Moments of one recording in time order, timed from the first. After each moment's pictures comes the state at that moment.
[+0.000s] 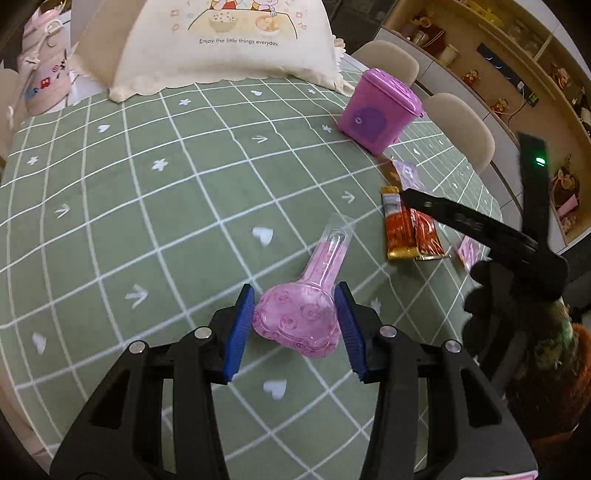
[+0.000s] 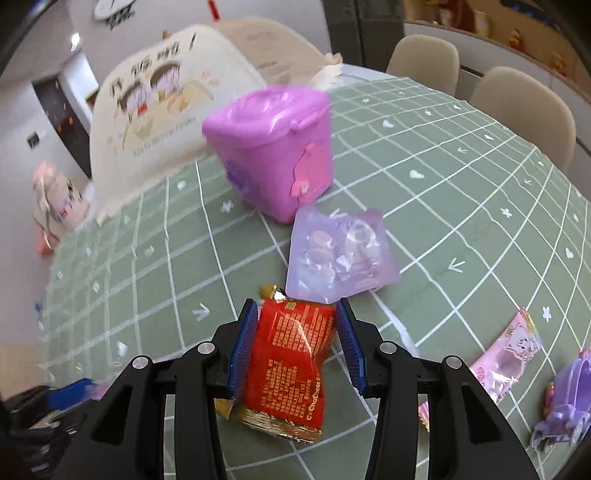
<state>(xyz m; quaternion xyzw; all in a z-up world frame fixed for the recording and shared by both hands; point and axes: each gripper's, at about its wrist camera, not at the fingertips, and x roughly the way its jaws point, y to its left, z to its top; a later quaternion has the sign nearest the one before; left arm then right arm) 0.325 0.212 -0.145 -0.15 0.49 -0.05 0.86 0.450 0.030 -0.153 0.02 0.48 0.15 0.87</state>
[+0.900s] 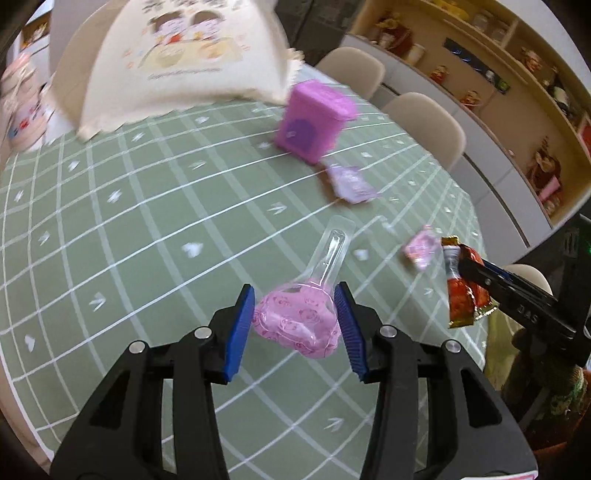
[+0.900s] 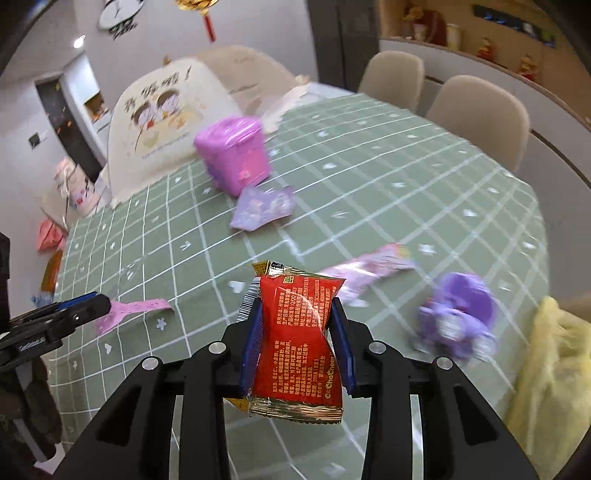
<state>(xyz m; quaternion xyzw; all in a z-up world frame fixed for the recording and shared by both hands) 0.322 0.156 -0.112 -0.13 0.46 -0.10 0.87 0.341 -0.090 -0.091 0.04 0.45 0.13 0.88</state>
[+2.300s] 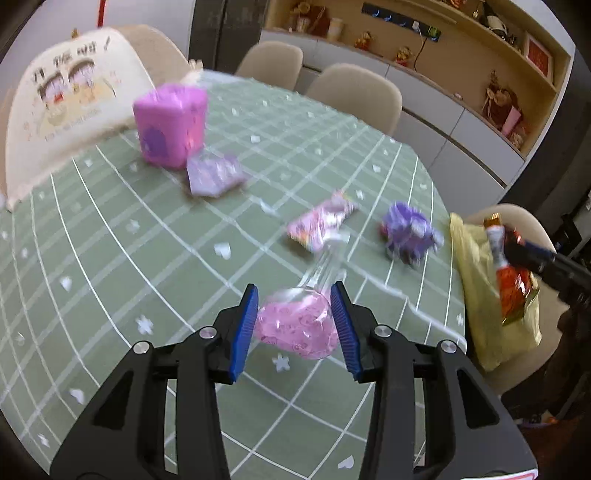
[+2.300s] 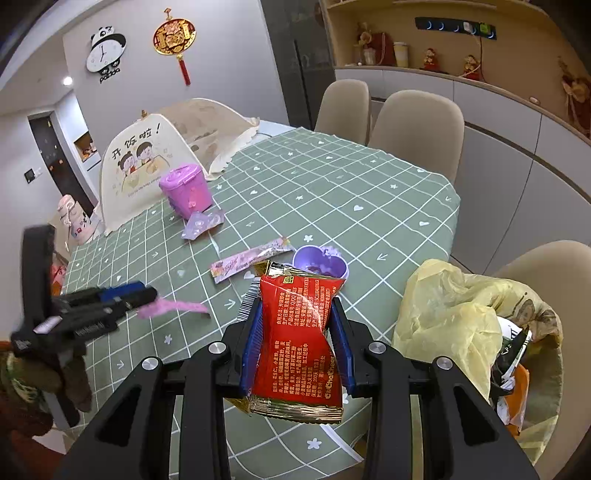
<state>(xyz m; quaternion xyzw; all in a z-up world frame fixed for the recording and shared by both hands) 0.320 0.024 -0.129 -0.03 0.44 -0.18 0.88 0.266 -0.210 -0.071 0.06 0.40 0.11 0.91</state>
